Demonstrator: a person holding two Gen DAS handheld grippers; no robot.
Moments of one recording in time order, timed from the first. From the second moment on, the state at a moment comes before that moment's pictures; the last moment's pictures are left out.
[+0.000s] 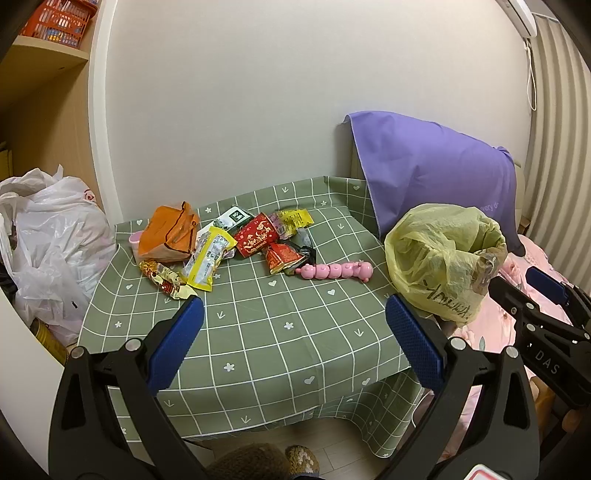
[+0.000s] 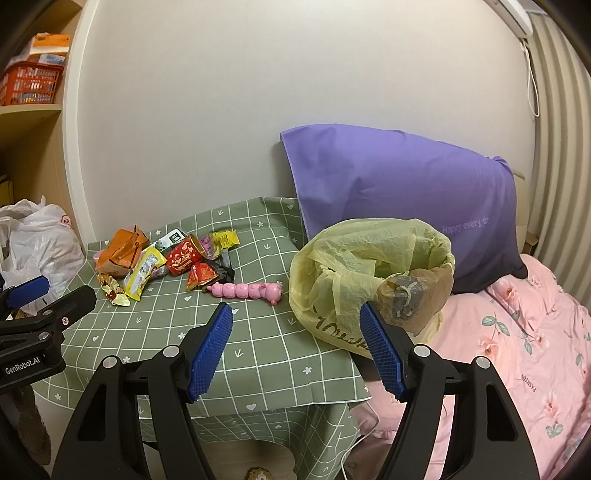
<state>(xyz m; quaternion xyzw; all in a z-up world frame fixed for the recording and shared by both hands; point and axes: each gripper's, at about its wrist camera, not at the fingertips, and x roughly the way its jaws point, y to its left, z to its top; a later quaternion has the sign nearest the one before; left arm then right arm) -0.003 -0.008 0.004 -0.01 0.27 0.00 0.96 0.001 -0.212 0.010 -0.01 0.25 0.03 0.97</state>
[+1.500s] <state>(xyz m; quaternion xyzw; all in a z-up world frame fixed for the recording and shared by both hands) 0.176 0.216 -0.082 -0.13 0.36 0.12 0.92 0.272 -0.070 -0.088 -0.10 0.35 0.23 0.90</state>
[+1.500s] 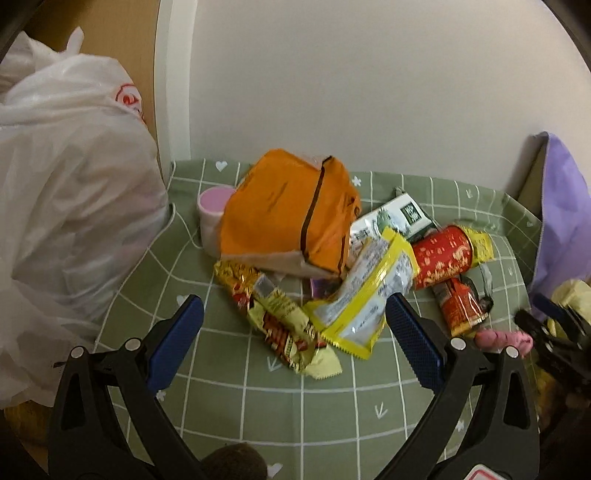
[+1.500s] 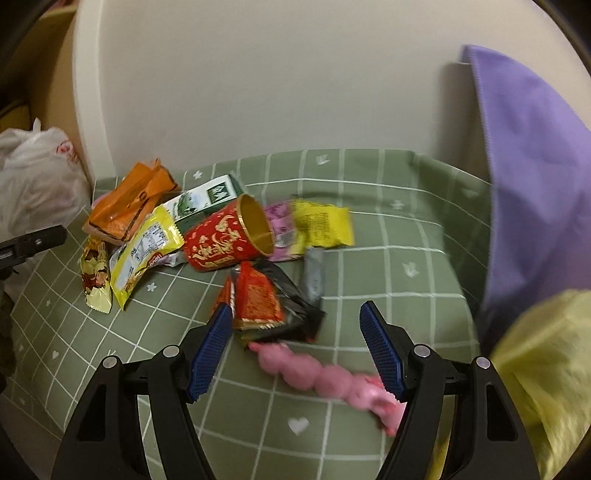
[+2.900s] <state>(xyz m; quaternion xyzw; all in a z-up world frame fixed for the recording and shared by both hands) 0.179 0.208 -0.151 -0.21 0.44 0.02 0.87 0.358 0.015 -0.081 -0.06 0.42 0.34 0.84</state>
